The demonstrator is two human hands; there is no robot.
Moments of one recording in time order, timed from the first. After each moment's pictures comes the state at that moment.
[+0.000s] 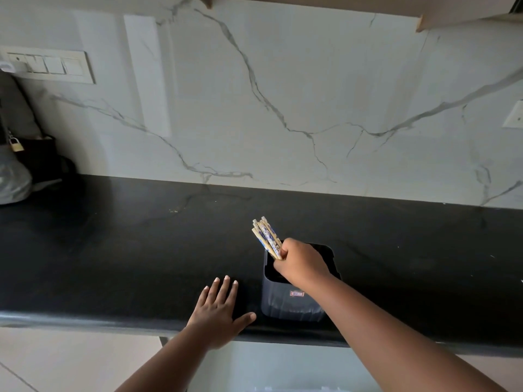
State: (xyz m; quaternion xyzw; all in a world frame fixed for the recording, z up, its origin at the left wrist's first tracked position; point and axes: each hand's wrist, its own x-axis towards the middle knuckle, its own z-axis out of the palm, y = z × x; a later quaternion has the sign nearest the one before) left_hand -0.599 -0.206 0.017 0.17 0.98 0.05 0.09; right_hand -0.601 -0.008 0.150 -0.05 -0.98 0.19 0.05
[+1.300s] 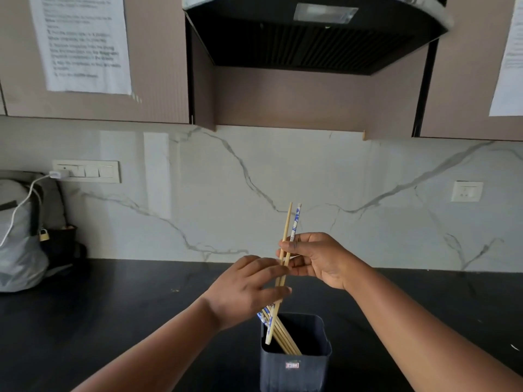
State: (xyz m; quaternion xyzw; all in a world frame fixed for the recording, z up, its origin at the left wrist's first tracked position) left_hand -0.597 -0.184 0.264 0.57 0.66 0.03 -0.50; right_hand -0.561 0.018 0.332 0.07 -0.70 0.71 -0.03
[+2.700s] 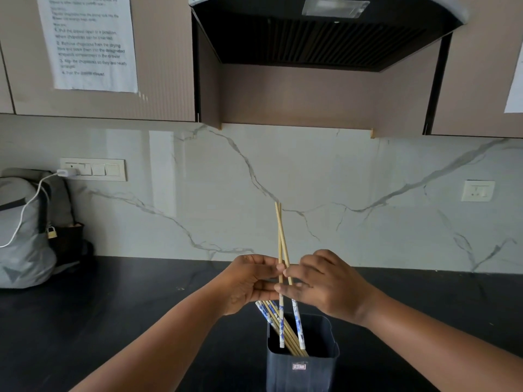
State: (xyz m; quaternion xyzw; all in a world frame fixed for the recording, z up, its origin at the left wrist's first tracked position) left_hand -0.586 -0.178 0.293 0.19 0.62 0.72 0.24; right_hand -0.555 0.042 0.287 0.46 -0.72 -0.21 0.48
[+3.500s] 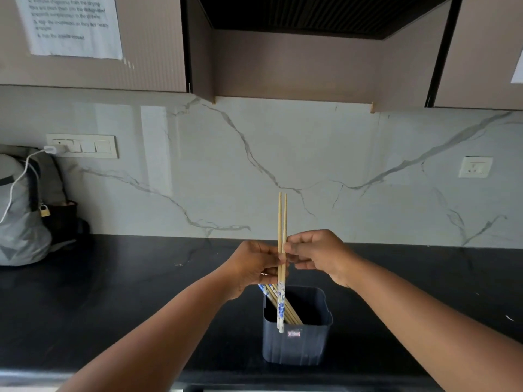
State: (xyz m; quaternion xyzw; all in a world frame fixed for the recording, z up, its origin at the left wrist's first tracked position) left_hand -0.579 -0.161 0.271 0.18 0.70 0.67 0.18; right_hand -0.554 0.016 0.291 0.03 -0.80 0.60 0.02
